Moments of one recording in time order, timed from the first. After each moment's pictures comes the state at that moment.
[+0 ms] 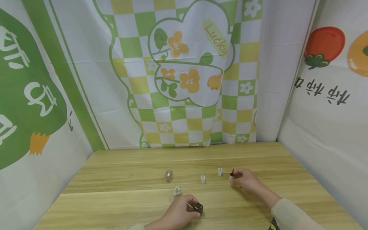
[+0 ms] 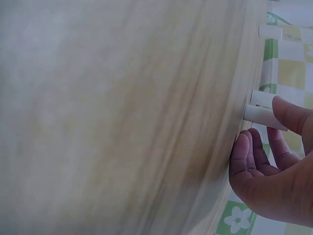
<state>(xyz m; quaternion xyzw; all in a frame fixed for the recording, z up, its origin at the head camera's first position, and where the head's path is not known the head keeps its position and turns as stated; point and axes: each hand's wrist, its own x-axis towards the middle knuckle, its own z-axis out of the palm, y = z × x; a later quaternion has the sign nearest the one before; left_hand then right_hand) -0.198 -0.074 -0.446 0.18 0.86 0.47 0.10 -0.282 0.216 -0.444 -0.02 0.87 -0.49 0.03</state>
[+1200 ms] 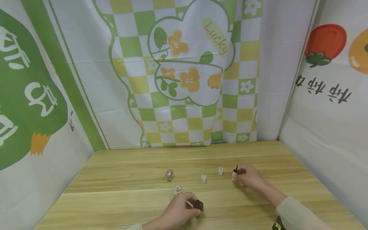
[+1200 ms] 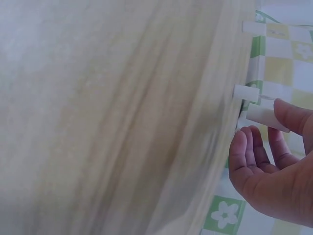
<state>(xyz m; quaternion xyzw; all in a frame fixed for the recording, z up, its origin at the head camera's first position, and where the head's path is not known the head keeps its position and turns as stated) -0.195 -0.077 -0.436 0.19 0.83 0.51 0.09 -0.281 0.224 -0.434 -0.03 0.86 -0.51 0.02</state>
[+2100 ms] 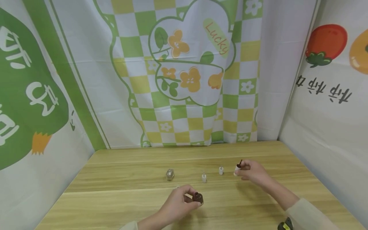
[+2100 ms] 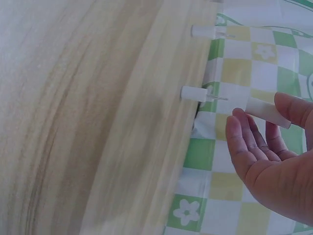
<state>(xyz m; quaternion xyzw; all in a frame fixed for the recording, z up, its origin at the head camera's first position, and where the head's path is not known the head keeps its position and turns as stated) -0.194 -0.081 -0.417 0.20 0.80 0.56 0.09 -0.263 0.229 -0.396 -0.07 0.84 -0.54 0.05</state>
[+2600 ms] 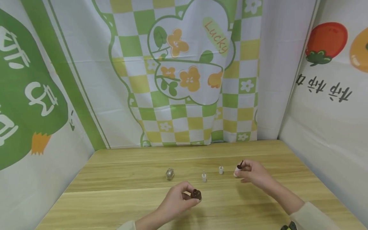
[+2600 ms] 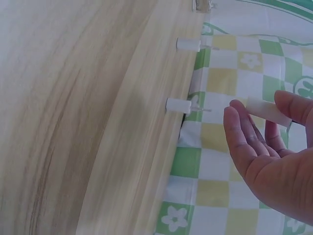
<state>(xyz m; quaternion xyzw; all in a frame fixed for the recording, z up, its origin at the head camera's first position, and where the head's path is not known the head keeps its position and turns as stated) -0.194 -0.084 -0.408 0.21 0.78 0.58 0.08 -0.248 0.226 -0.383 -0.10 0.81 -0.58 0.07</state>
